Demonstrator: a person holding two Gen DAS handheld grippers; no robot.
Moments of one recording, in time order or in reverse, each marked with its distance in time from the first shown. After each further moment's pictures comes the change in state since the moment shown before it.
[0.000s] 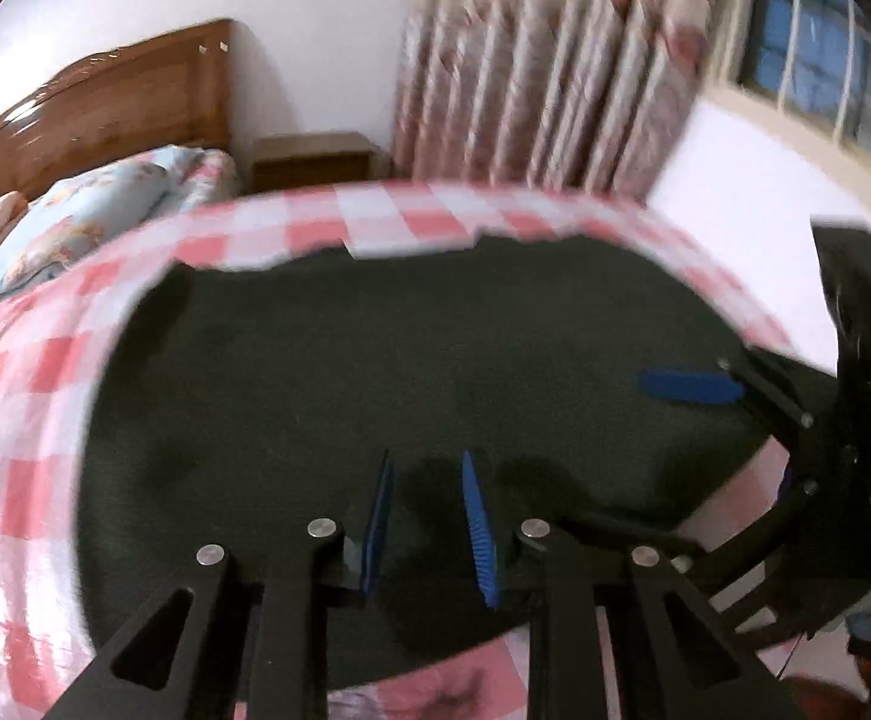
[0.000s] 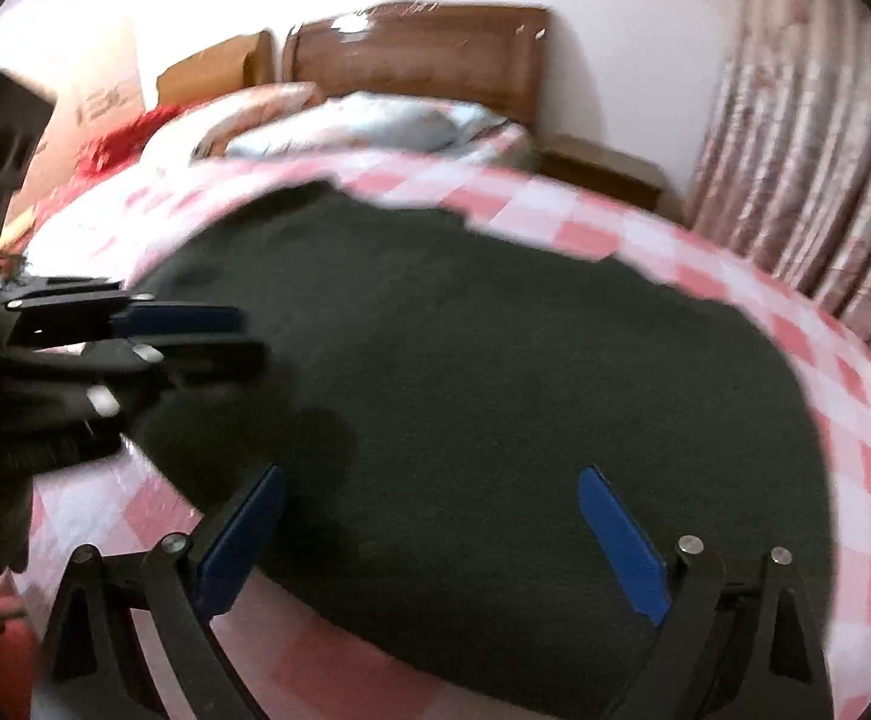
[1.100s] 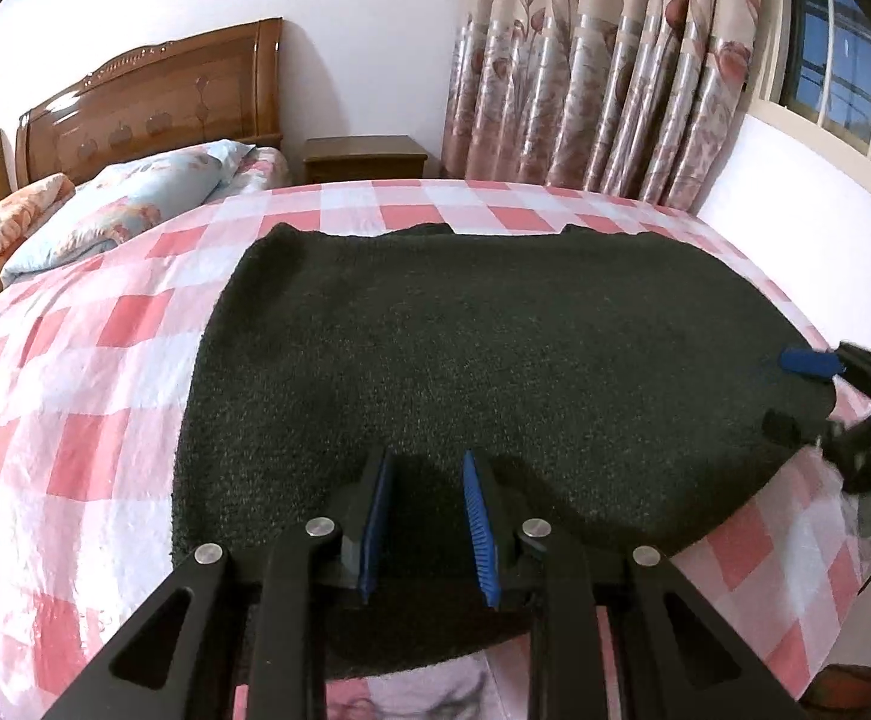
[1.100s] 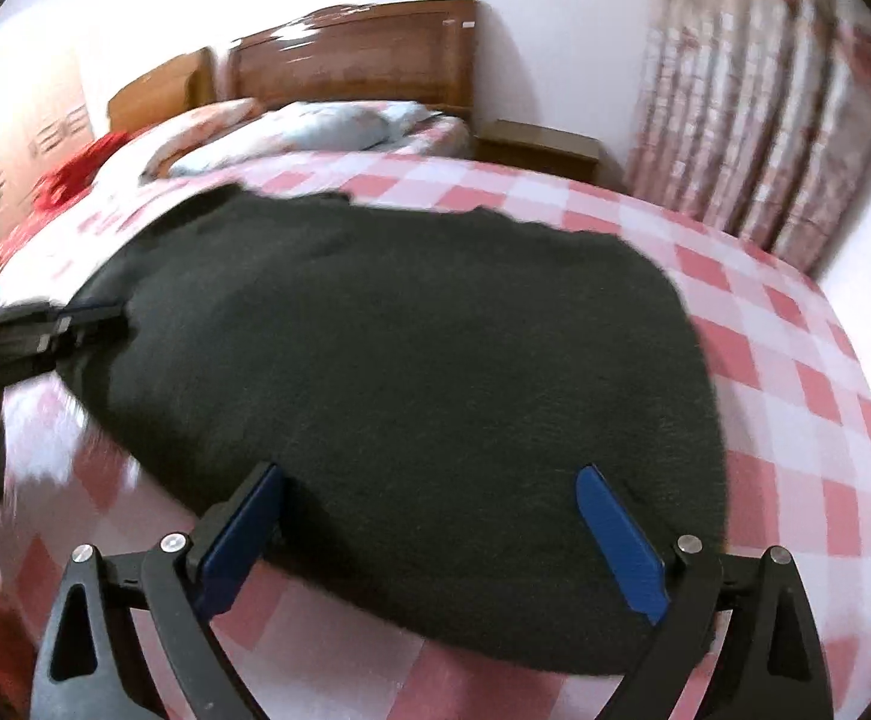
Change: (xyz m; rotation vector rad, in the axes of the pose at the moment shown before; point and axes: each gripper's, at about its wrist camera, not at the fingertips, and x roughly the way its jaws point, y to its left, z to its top) left arm -0.012 0.056 -0.024 -0.059 -0.057 0.085; right arm -0.033 -0.064 -0.028 0.145 -0.019 -0.099
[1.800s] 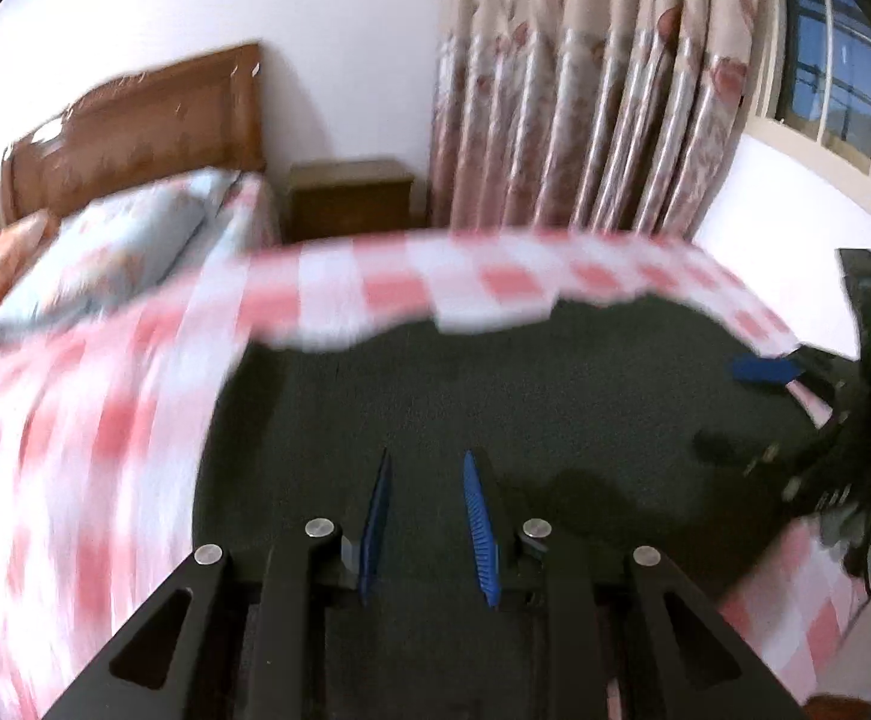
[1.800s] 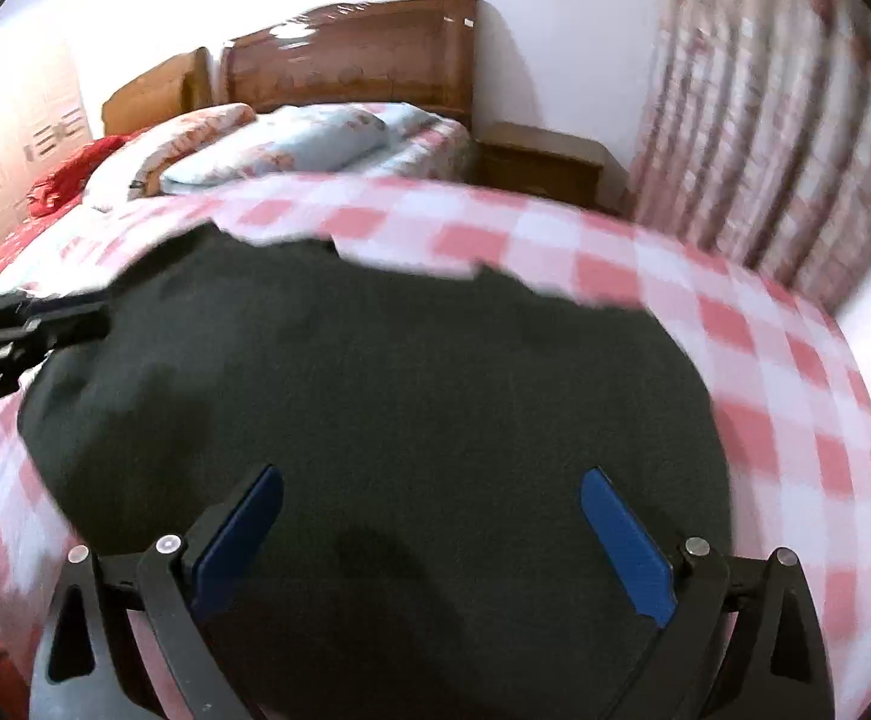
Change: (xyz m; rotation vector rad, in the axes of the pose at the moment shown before) left arm 0.013 -0.008 0.081 0.057 -0.040 -0.021; right arm 0.041 0.001 0.064 -0.036 0.008 0.039
